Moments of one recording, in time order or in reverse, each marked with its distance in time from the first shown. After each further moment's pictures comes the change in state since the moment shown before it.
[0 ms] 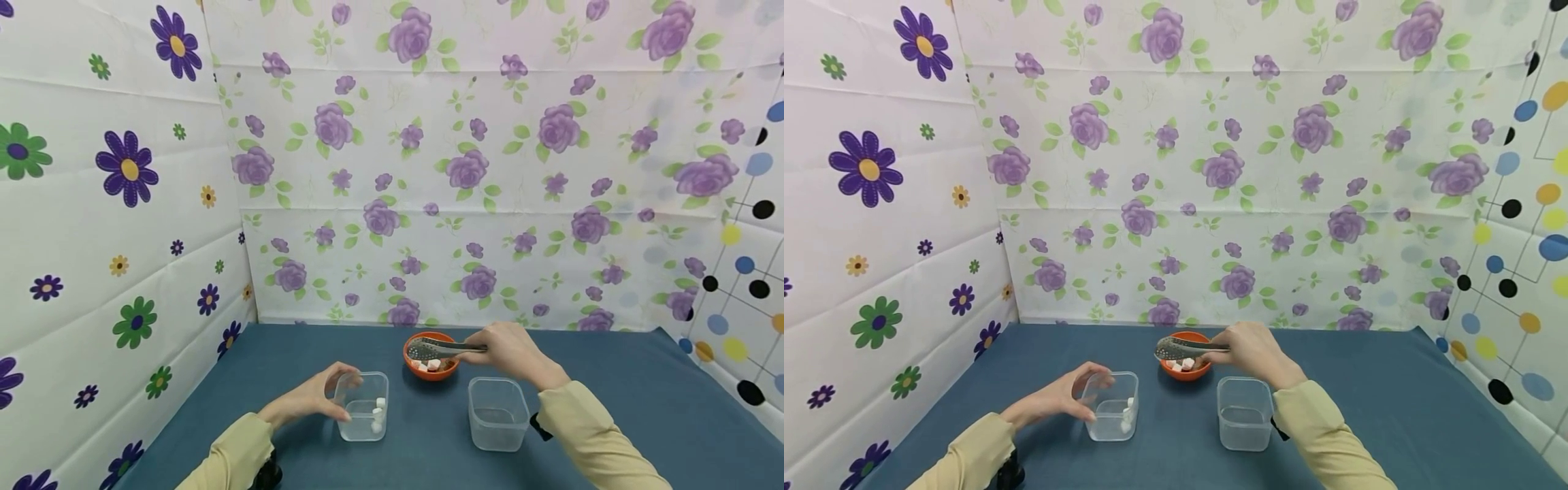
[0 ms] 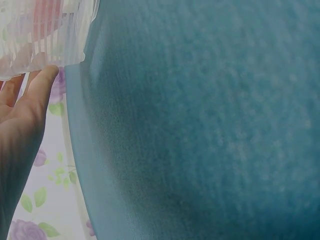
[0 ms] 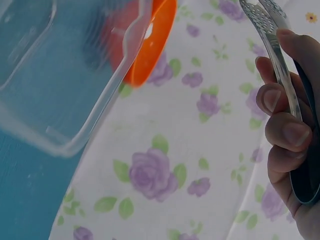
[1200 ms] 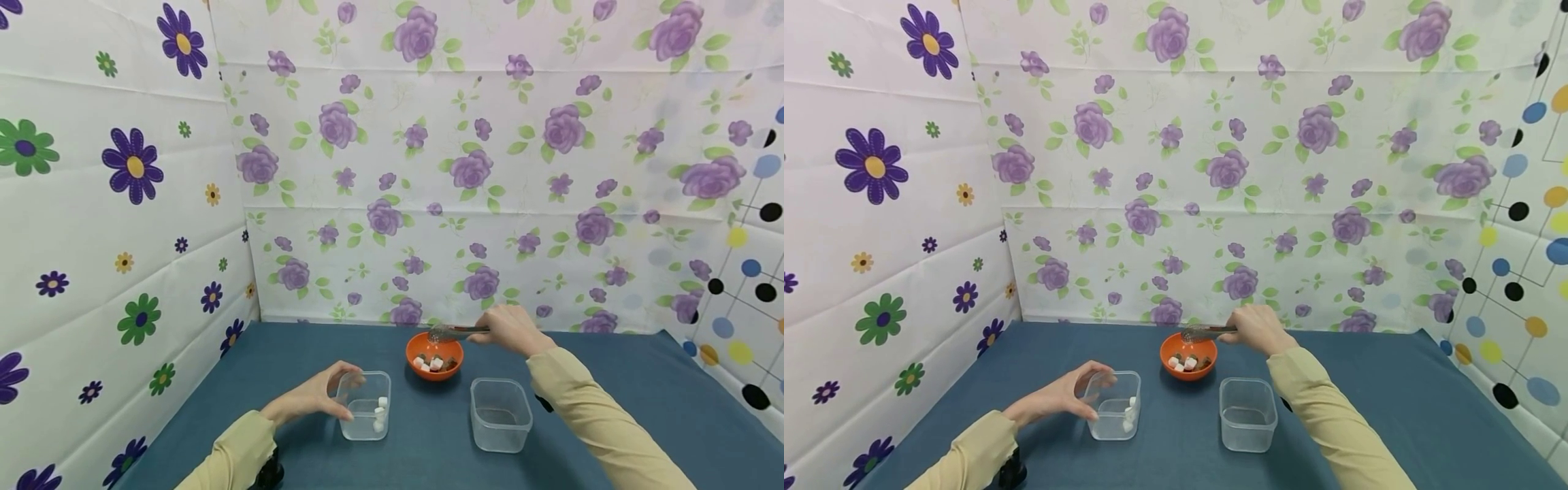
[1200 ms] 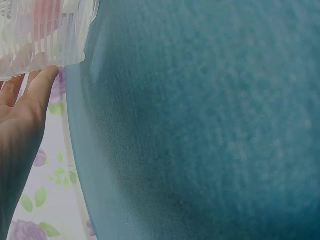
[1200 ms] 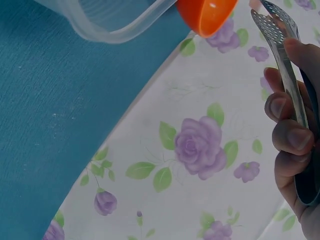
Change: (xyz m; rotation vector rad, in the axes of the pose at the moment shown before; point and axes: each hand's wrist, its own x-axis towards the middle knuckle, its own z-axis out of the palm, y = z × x) left_hand 0.002 -0.001 -0.001 0.006 0.002 0.008; right_hand 0.028 0.049 0.011 -0.174 -0.081 0.051
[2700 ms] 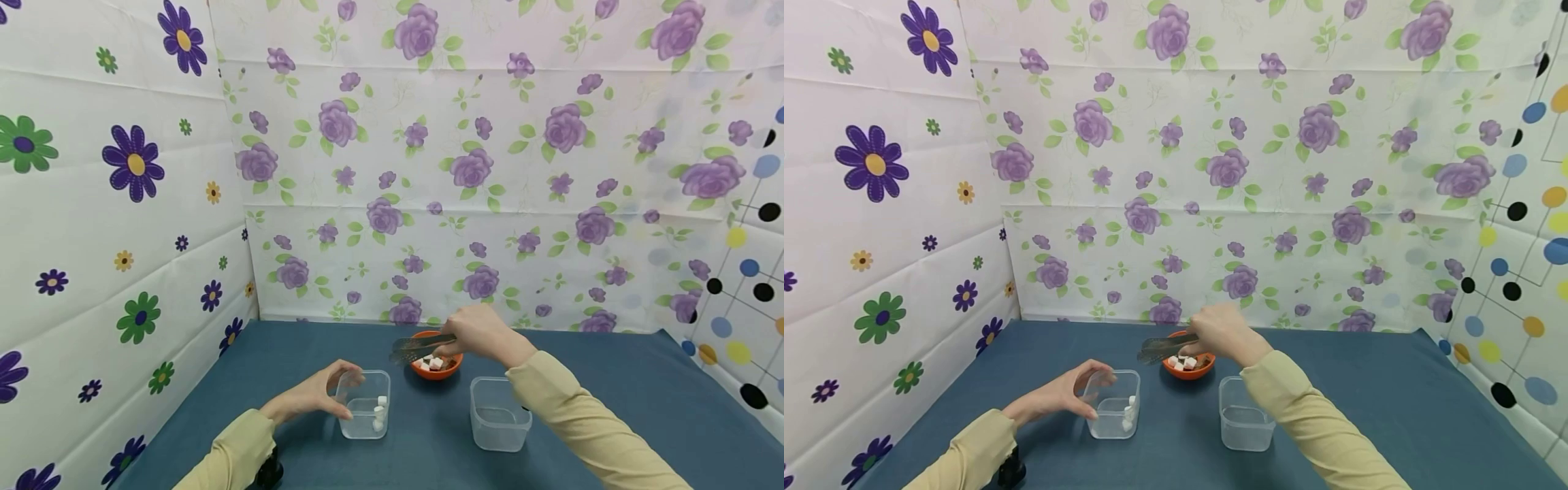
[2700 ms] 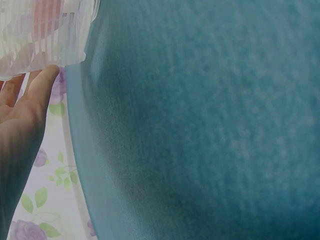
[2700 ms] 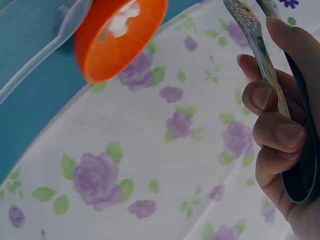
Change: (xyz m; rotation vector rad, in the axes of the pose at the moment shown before) left_hand -0.001 0.000 -0.001 -0.004 -0.007 -0.001; right_hand 0.018 -0.071 -0.036 -0.057 -0.024 -0.244
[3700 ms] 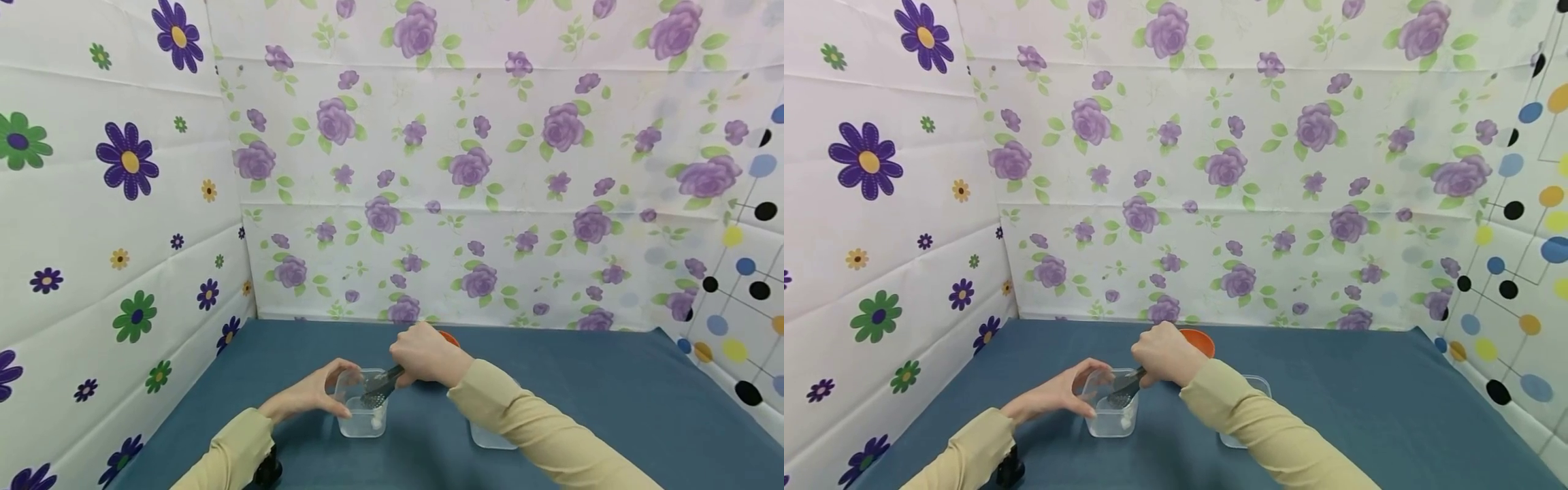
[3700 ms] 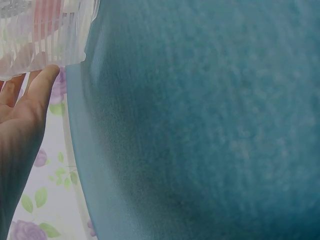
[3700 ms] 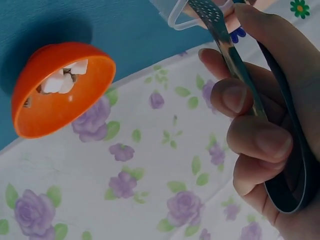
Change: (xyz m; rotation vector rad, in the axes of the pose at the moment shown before) left_hand 0.000 0.000 -0.001 0.013 -0.009 0.017; right_hand 0.046 -0.074 0.012 -0.334 -0.140 -0.088
